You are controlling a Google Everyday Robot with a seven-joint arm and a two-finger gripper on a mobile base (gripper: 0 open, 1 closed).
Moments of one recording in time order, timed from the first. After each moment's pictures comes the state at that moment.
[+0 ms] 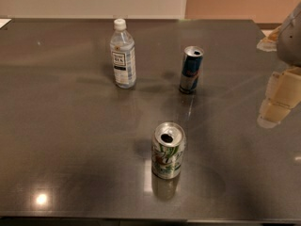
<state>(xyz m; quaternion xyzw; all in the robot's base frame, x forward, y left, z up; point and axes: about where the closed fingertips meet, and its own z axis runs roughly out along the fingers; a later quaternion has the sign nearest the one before) 0.438 -0.217 0.976 -0.60 0.78 -0.03 0.16</state>
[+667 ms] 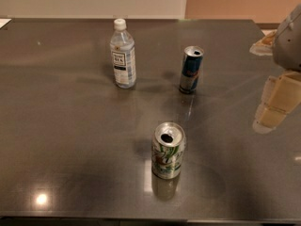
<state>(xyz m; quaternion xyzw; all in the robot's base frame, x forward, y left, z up) 0.430 -0.202 0.973 -0.62 0.77 -0.01 0.17</state>
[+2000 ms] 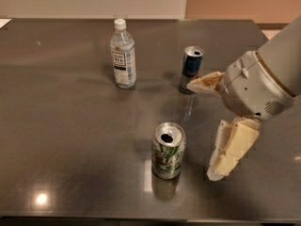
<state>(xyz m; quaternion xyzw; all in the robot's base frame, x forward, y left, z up) 0.370 -0.090 0.933 -0.70 0.65 0.17 0.23</state>
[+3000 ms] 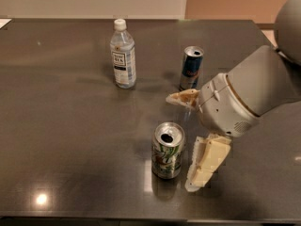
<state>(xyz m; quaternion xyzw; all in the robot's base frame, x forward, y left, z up) 0.366 -0.054 0.899 -0.72 0.62 0.18 0.25</state>
